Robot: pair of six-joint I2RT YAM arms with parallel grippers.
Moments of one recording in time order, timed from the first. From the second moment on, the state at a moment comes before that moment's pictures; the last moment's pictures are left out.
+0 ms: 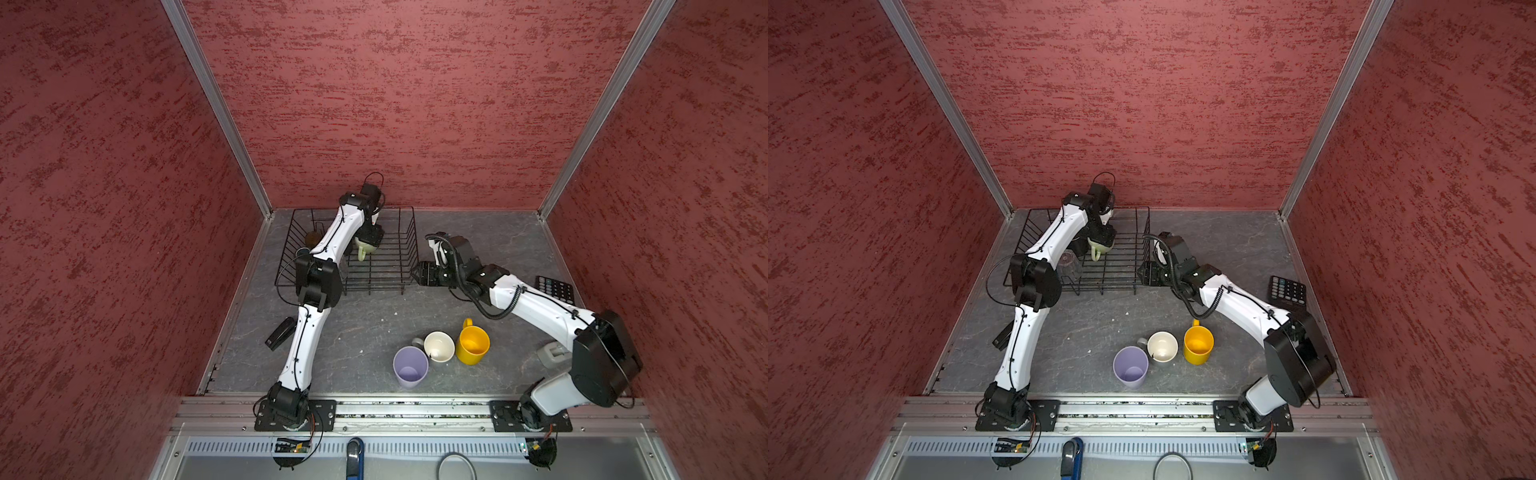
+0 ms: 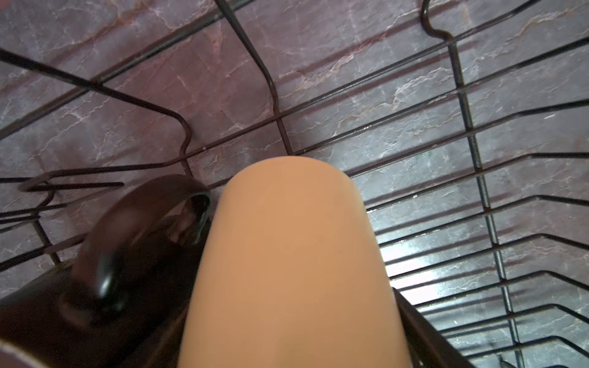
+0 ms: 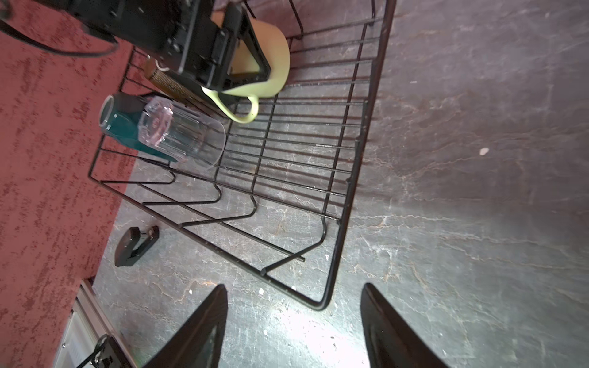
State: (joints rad) left arm -0.32 2.50 2.53 -1.32 -0.11 0.03; right arm 0.61 1.51 1.10 -0.28 -0.18 0.57
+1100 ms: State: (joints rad) left arm -0.30 2.50 2.53 -1.35 -0.04 0.01; right arm 0.56 1.27 1.02 -0.41 -0.06 0.56
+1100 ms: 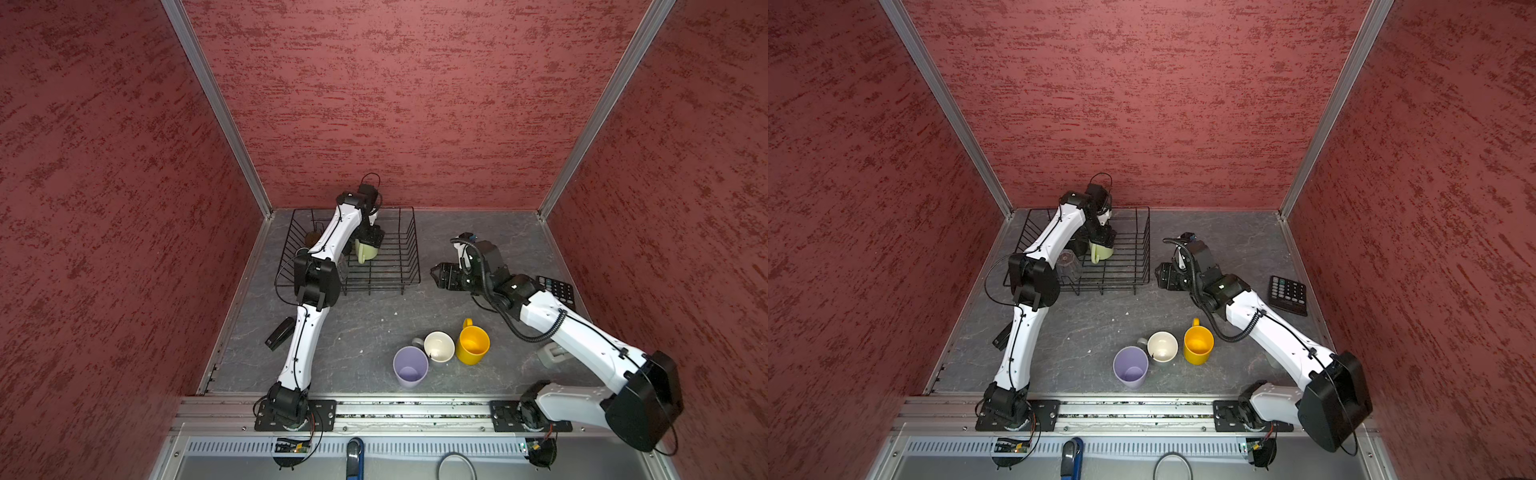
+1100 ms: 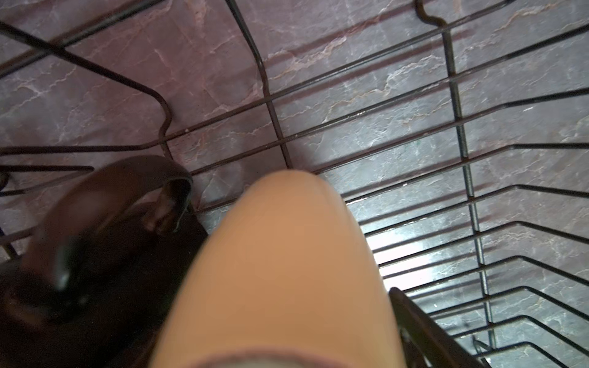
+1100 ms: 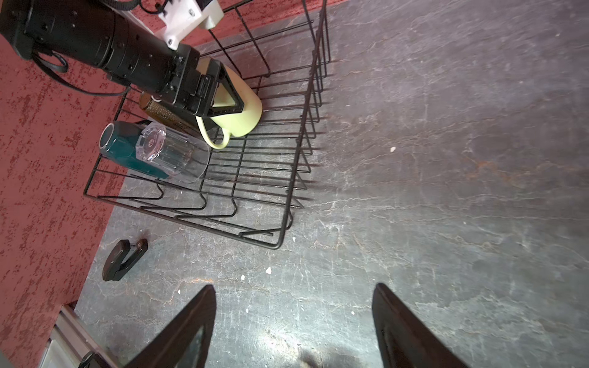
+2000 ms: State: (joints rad) left arm -0.44 1.53 1.82 -0.76 -0.16 0.00; right arm 0.53 0.95 0.86 -0.93 0.10 0.65
